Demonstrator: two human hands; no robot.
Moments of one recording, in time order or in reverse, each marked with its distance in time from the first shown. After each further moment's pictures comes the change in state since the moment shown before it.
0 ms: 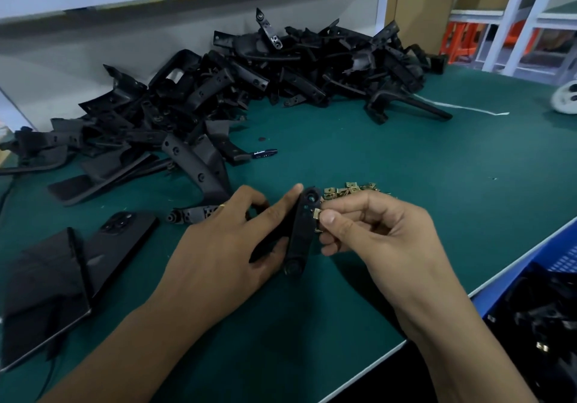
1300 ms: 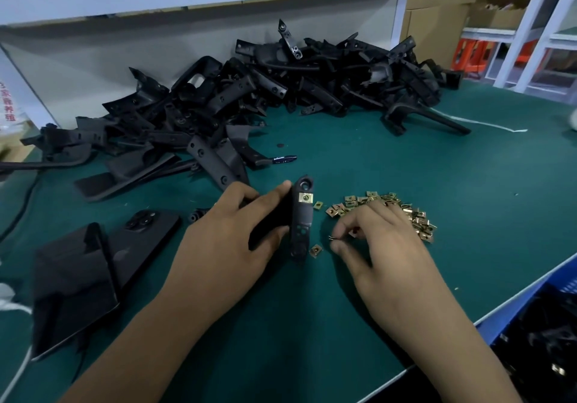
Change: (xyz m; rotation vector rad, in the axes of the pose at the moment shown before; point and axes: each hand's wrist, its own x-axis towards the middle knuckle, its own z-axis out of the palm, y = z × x) left_hand -0.008 -0.024 -0.001 -0.215 0.100 -0.197; right_hand 0.000 0.011 0.012 -1.088 -0.082 -0.294
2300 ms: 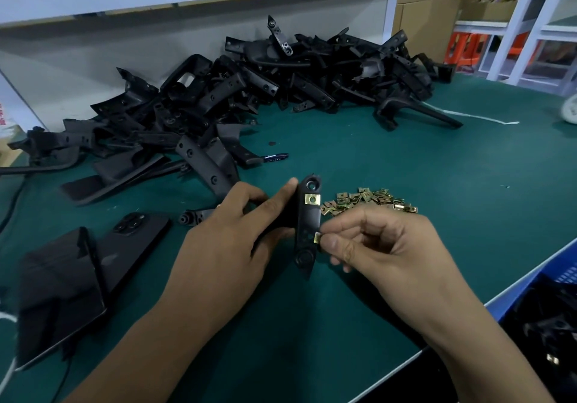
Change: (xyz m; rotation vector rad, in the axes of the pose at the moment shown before) left_hand 0.000 0.016 0.001 0.007 -0.008 0.089; right_hand -0.002 0.001 -0.014 0.891 -0.092 0.113
